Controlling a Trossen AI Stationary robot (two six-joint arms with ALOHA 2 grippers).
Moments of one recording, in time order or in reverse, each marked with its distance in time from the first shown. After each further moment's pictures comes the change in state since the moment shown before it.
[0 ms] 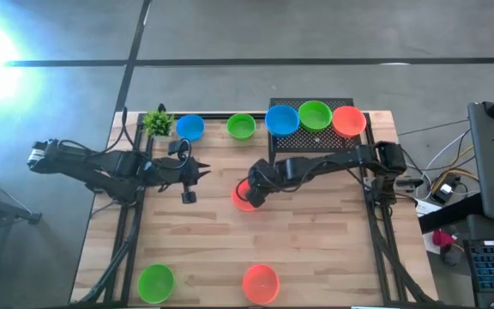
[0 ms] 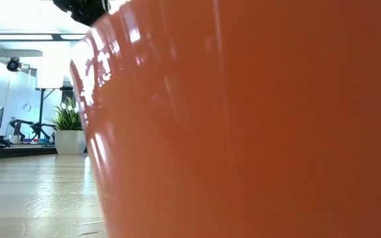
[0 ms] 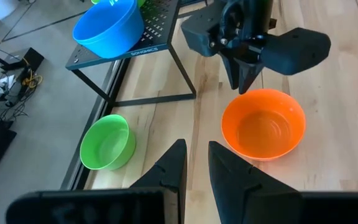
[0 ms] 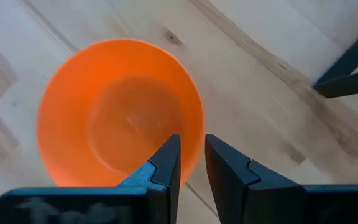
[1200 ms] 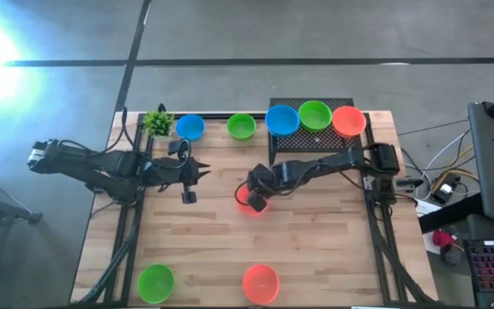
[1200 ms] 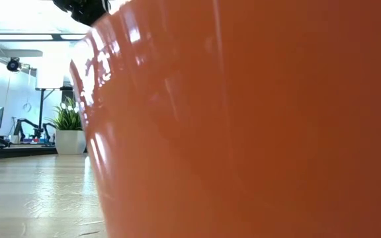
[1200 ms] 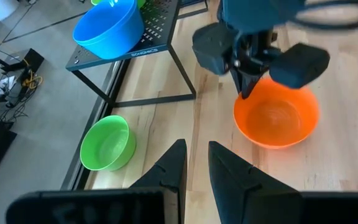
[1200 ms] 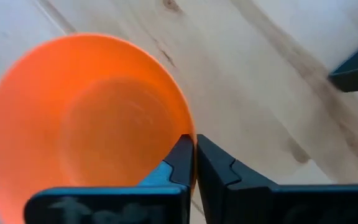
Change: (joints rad) left arm 0.000 0.000 0.000 0.003 0.000 0.004; right arm 0.003 0.050 -0.013 -0.004 -0.016 -0.089
